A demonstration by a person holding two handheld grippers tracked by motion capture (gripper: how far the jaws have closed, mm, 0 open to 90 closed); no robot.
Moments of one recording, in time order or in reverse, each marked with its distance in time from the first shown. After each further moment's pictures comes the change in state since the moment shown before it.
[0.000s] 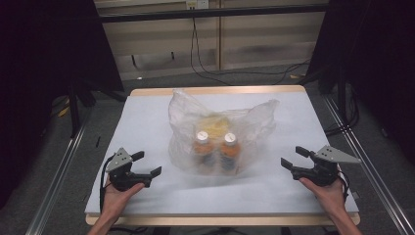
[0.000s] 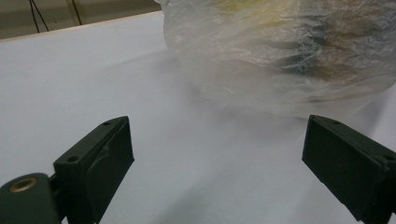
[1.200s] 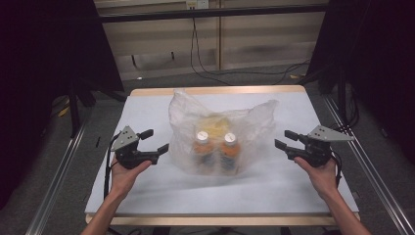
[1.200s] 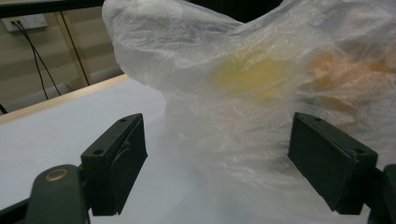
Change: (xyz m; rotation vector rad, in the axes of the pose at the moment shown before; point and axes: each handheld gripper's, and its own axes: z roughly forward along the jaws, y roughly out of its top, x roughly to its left) left arm 0.005 0.064 0.023 -0.106 -0.010 0.070; right arm -0.005 0.049 0.025 -0.027 0.067 -0.048
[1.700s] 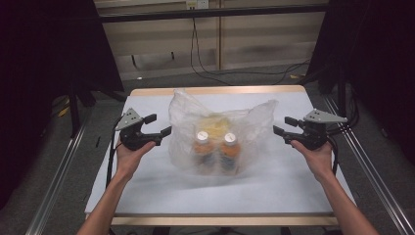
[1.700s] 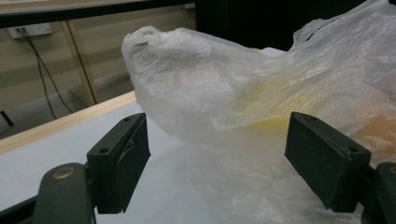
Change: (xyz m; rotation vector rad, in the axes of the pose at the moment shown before) left arm 0.023 0.030 0.027 -0.015 -0.014 -0.007; right arm -0.027 0.022 0.028 0.037 -0.042 0.010
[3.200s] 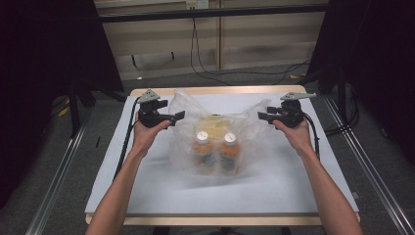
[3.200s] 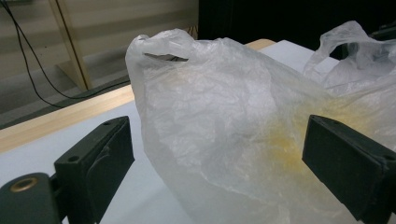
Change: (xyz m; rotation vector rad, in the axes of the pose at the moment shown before) left arm 0.031 0.019 0.072 0.089 -0.010 -0.090; right arm -0.032 0.018 0.088 0.129 0.072 0.049
